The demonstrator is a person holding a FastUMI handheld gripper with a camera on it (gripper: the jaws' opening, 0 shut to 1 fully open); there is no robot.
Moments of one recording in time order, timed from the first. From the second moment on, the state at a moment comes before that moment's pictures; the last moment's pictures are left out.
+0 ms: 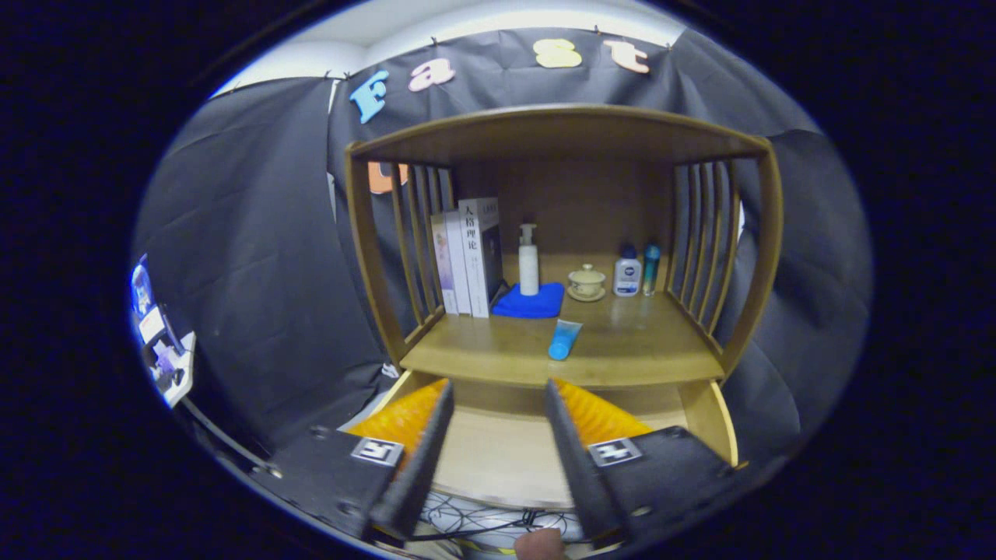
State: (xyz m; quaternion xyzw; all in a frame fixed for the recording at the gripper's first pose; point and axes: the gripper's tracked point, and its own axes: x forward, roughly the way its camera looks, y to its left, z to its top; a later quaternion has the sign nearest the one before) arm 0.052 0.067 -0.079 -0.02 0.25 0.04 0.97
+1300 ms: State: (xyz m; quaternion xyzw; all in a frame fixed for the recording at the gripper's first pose) arm -0.034 0.005 -0.286 -0.06 0.18 -0.05 0.98
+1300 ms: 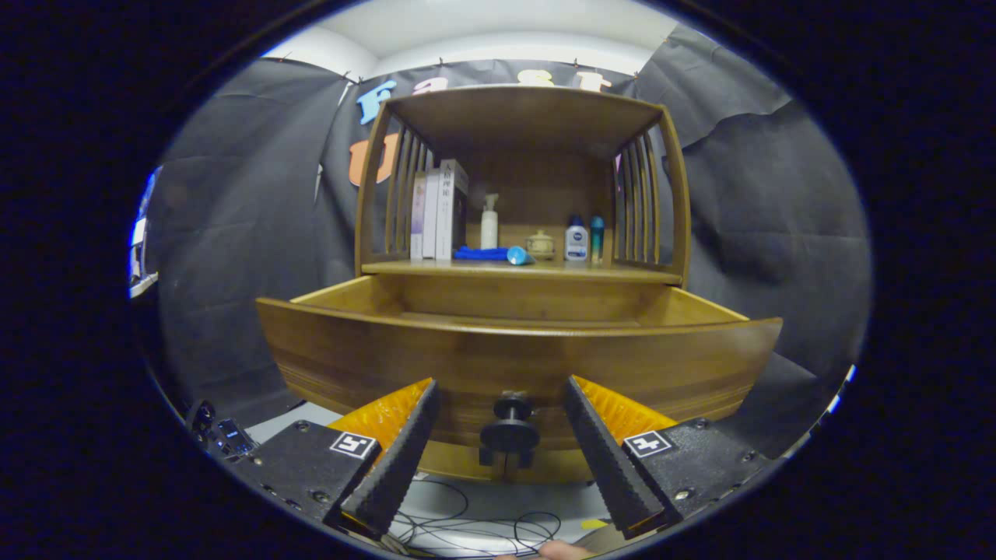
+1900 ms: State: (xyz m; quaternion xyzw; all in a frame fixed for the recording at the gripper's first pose) arm 0.010 0.000 -0.291 -0.04 0.18 -0.08 0.98
